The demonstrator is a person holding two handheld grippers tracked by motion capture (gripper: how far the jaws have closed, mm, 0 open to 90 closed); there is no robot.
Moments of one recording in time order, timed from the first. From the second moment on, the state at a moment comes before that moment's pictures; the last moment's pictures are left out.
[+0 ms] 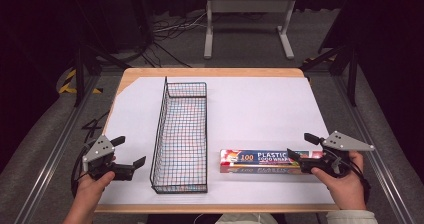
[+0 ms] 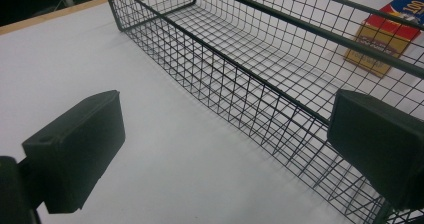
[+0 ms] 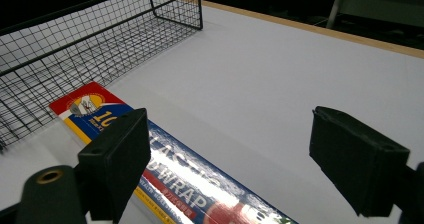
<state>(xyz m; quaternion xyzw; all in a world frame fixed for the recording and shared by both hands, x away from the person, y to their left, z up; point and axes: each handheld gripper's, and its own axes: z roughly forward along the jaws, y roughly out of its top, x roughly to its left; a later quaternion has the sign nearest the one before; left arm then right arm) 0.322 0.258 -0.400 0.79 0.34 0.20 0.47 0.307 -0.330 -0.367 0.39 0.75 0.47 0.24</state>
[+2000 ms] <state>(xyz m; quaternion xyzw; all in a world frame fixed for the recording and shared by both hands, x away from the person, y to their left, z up) 0.323 0.260 -0.400 0.78 0.35 0.20 0.47 0.321 -0.198 -0.402 0.22 0.94 0.27 0.03</state>
